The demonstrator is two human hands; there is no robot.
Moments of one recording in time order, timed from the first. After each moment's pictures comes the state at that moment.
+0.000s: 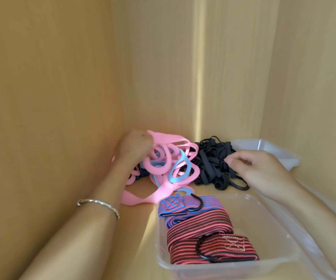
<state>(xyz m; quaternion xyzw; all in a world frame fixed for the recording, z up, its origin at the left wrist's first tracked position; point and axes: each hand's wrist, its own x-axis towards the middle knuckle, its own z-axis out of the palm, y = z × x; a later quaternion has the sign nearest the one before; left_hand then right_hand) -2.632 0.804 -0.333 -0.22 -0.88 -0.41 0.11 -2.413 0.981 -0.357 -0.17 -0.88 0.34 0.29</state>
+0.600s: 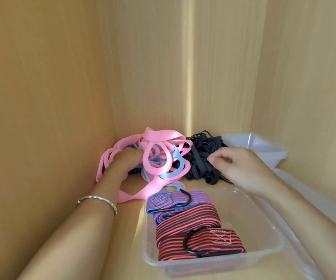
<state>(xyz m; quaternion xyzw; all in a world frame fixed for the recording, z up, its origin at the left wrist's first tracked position) -2.680 0.815 -0.387 -0.18 -0.88 -0.44 -0.06 -2.421 0.980 -0.363 -0.14 -0.90 0.32 0.26</state>
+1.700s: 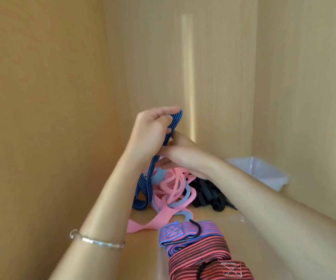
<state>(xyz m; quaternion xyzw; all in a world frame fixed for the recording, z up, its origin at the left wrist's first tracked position) -2.534 0.804 -0.243 -0.40 -0.64 -0.65 0.11 -2.504 0.895 -0.271 0.00 -0.83 0.52 0.20</state>
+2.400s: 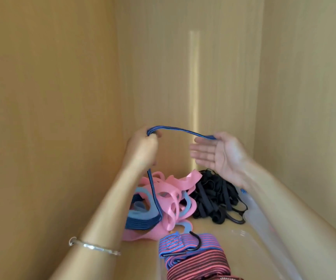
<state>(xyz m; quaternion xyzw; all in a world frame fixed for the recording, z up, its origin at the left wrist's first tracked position) -2.570 0.799 -0.252 -0.28 -0.73 -0.61 0.12 -2.466 0.953 -0.260 -0.04 -0.59 0.78 0.22</state>
